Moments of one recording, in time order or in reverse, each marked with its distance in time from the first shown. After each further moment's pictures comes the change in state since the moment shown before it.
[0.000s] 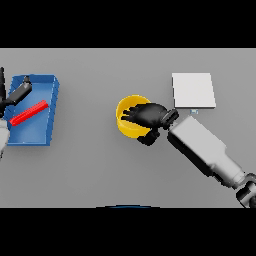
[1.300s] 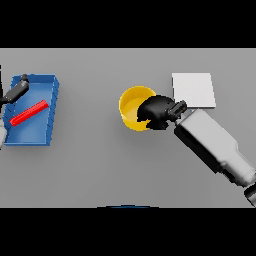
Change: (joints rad) left arm -0.004 0.025 0.001 -0.008 -0.008 -0.009 -0.016; right arm -0.018 -0.070 -0.051 -0.119 -0.100 0.120 0.050
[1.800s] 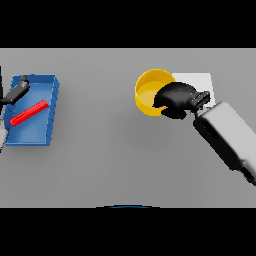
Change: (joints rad) left arm 0.006 -0.006 -0.001 -0.007 0.000 0.003 0.012; right arm 0.021 -0.119 -0.109 -0.091 -0.038 -0.010 0.019
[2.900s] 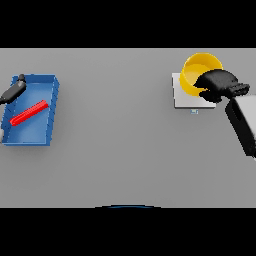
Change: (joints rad) left arm 0.008 0.020 0.010 -0.019 0.001 -0.014 0.022; right arm -0.074 -0.052 -0.138 0.545 0.060 -0.318 -0.140
